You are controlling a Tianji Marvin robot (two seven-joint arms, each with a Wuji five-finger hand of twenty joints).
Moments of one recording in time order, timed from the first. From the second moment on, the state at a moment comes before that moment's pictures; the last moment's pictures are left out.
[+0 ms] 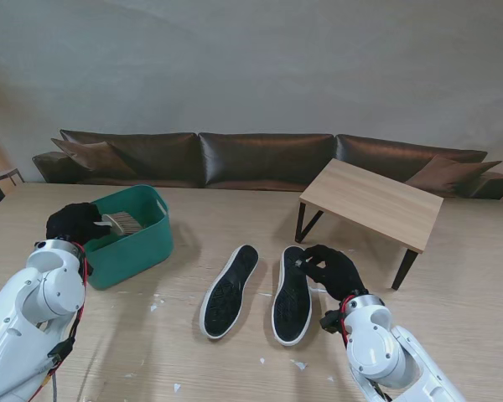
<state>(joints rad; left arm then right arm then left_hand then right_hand) 1.46 -1.10 -1.47 -1.47 0.83 0.22 0.10 -1.62 -1.18 1.19 -1.63 -0.34 0.13 -0.22 0.89 -0.61 0.60 -0.20 0.89 0.24 0.66 0.52 1.13 0.31 0.26 0.51 0.95 0.40 0.55 0.64 0.38 0.46 1.10 0.60 0.26 -0.47 1.00 -0.12 0.62 0.07 0.58 0.39 0.70 0.13 0.63 0.49 0.84 0.25 0.55 0.50 0.52 0.35 0.99 0.59</state>
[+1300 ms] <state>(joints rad) 1.52 -1.08 -1.44 -1.79 0.64 0.11 -0.10 -1.62 -1.18 1.20 -1.63 -0.33 0.12 -0.21 0.76 -0.46 0.60 -0.14 0.89 0.23 0.31 0.50 0.98 0.36 0.20 0.41 0.71 0.45 0.39 0.52 0.21 0.46 0.90 0.55 0.26 -0.47 1.00 -0.12 0.62 0.07 0.58 0.39 0.70 0.14 0.63 0.48 0.84 0.25 0.55 0.50 0.52 0.35 0.99 0.59</state>
